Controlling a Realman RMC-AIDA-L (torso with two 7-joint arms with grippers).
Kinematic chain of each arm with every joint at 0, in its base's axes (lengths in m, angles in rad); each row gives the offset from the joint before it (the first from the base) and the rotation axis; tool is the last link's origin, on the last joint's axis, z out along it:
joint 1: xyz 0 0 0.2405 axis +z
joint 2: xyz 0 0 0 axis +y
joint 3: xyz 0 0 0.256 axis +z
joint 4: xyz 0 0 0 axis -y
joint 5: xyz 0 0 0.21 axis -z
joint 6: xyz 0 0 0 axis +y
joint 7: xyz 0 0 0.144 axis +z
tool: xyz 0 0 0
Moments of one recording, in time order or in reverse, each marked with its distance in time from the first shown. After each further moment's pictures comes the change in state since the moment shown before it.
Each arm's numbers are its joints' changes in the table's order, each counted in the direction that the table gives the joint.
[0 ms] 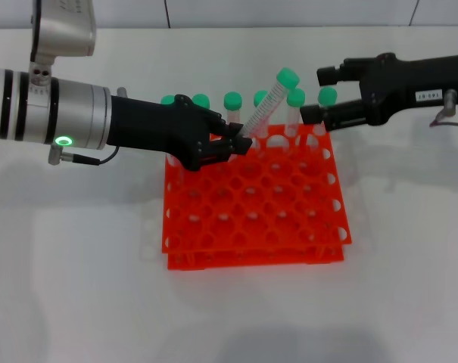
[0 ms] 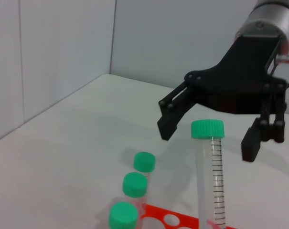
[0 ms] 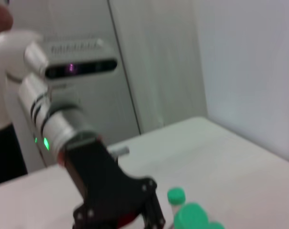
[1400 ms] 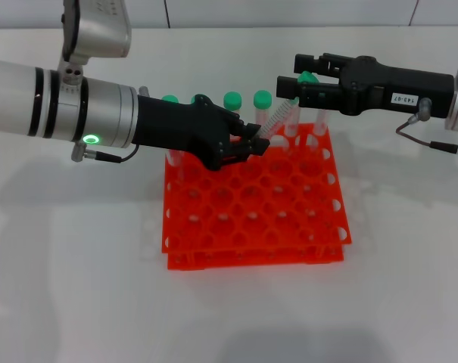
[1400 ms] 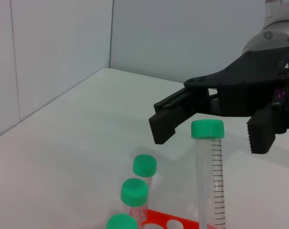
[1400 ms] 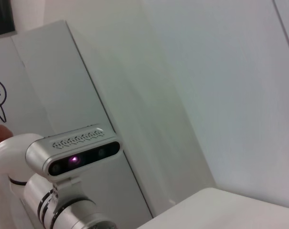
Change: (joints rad) left arm -0.030 -0.034 0.028 0.002 -0.021 -0.063 -0.010; right arm -0.006 0.017 -0.054 -0.320 -0.358 0.071 -0.176
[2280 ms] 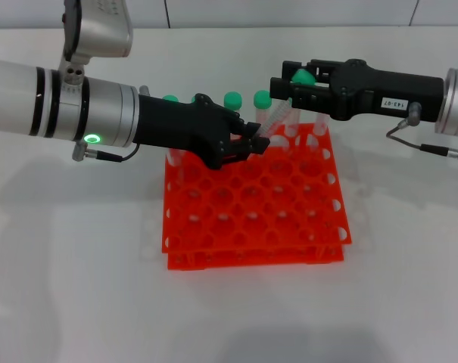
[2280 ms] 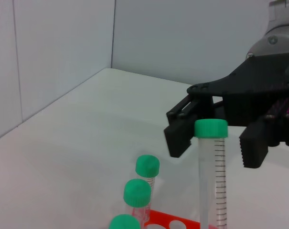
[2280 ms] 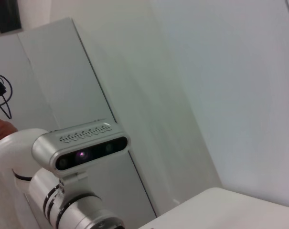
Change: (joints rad) left arm 0.000 -0.002 0.000 -0.002 -0.001 -0.008 0.000; right arm 0.014 0.000 -0.042 -0.032 -0.038 0.010 -0.040
